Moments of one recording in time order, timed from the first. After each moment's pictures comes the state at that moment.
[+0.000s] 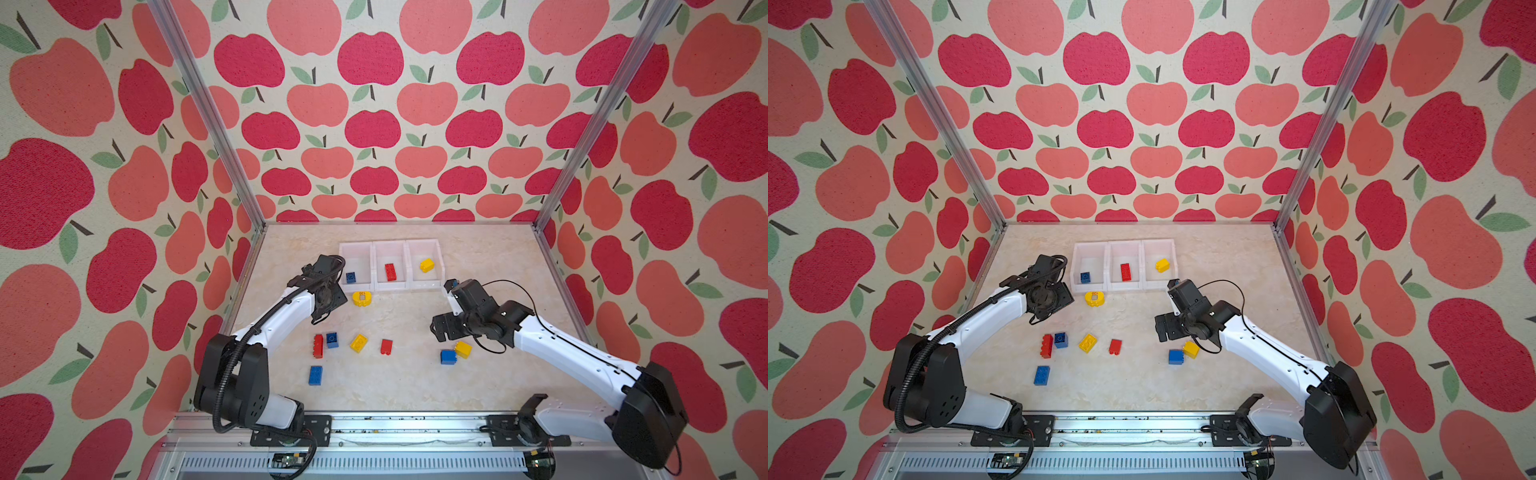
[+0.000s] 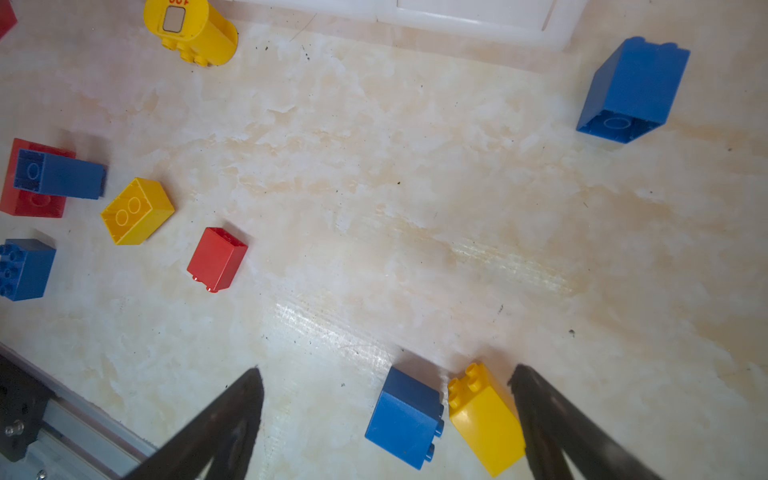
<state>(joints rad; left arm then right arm) -0.34 1.45 1.02 -0.70 -0.15 -0.80 0.77 1.22 0.86 -0.65 -0.02 0.38</state>
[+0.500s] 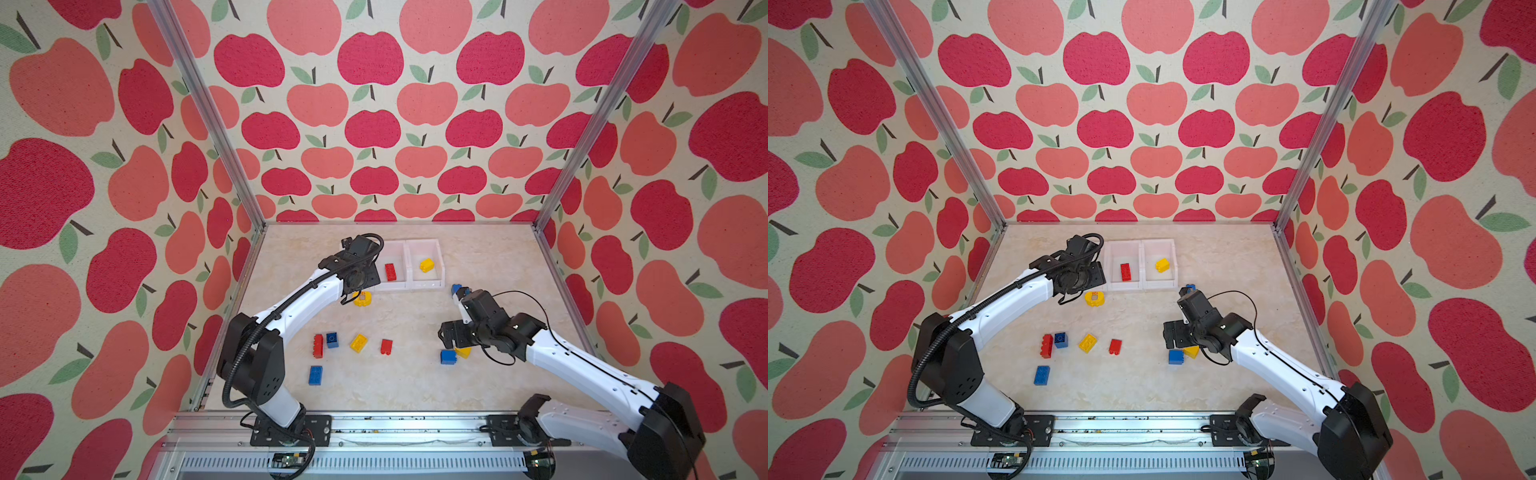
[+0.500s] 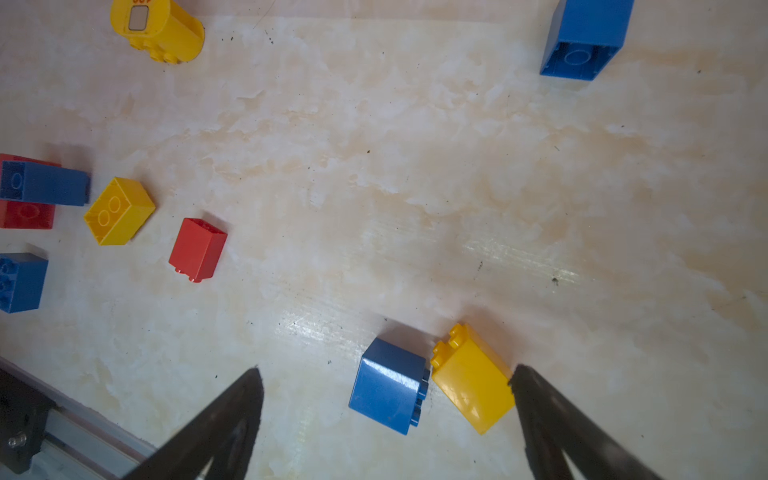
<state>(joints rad) -0.55 1.66 1.36 -0.70 -0.20 -0.72 0.76 1.11 0.76 -0.65 0.00 0.46</state>
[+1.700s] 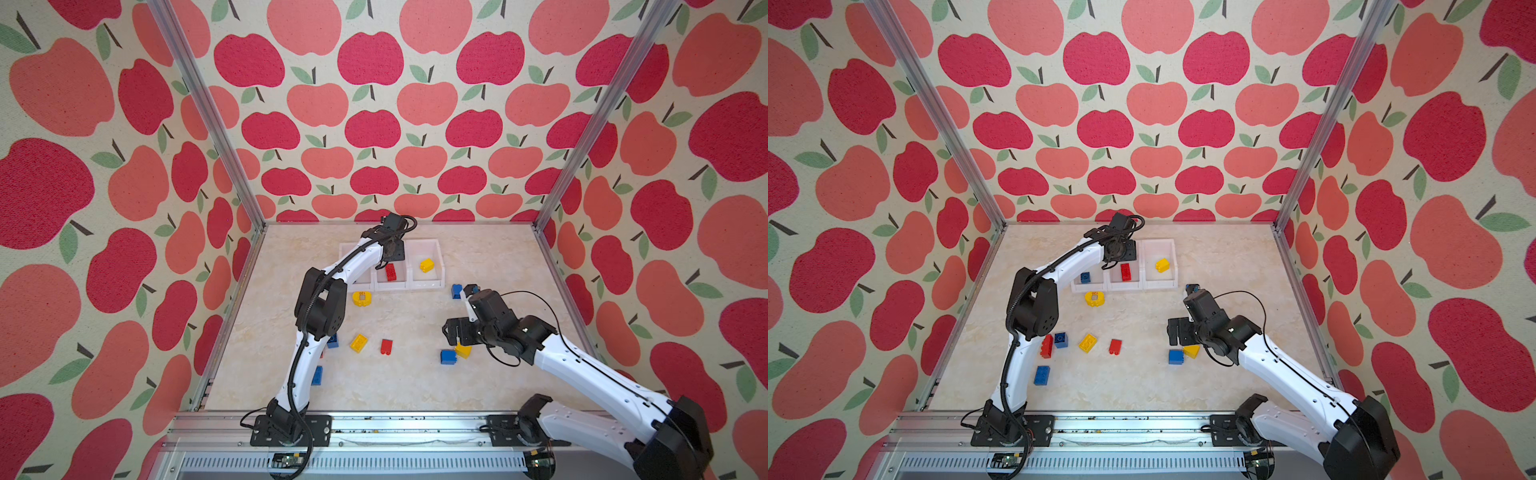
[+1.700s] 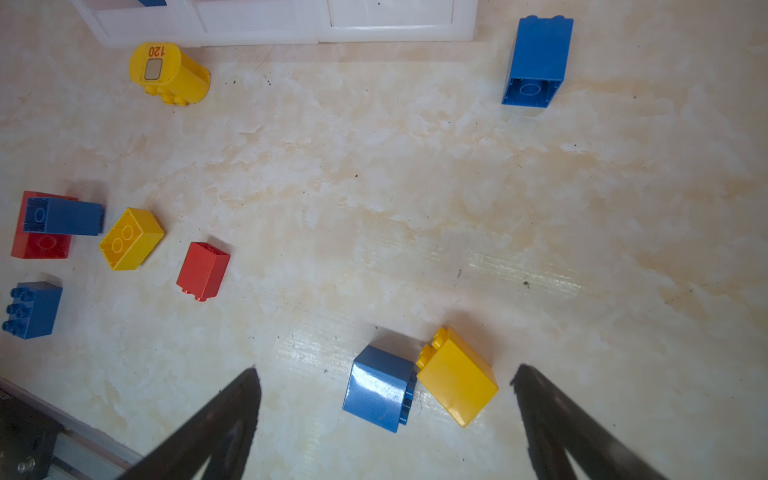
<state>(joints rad) -0.53 2.32 2.05 -0.71 -0.19 -0.47 0.74 1.05 0.75 -0.66 0.03 0.47</state>
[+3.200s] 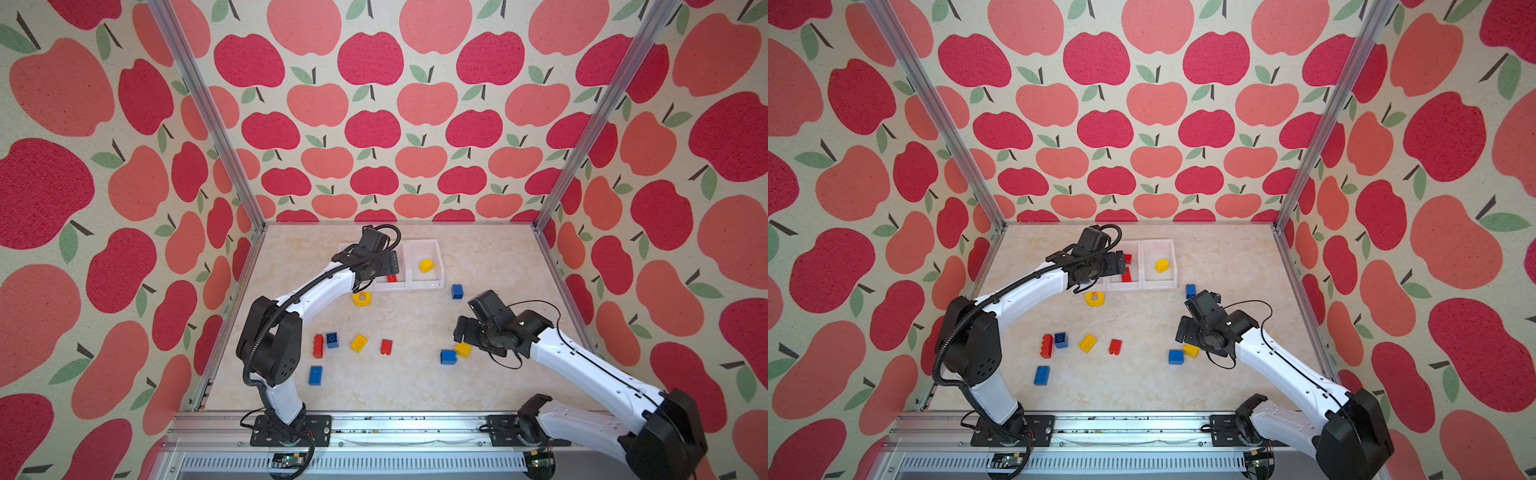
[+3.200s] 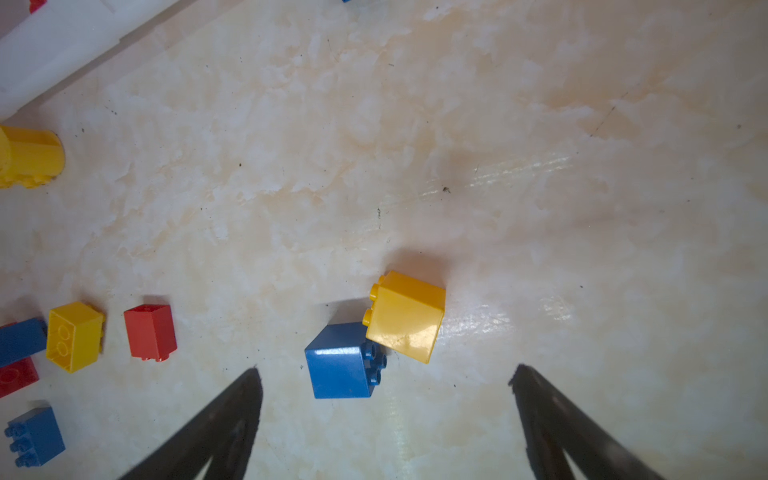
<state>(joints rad) -0.54 1.72 1.36 -0.45 -0.10 -0.55 0.70 1.11 0.78 -0.85 0.07 0.88</state>
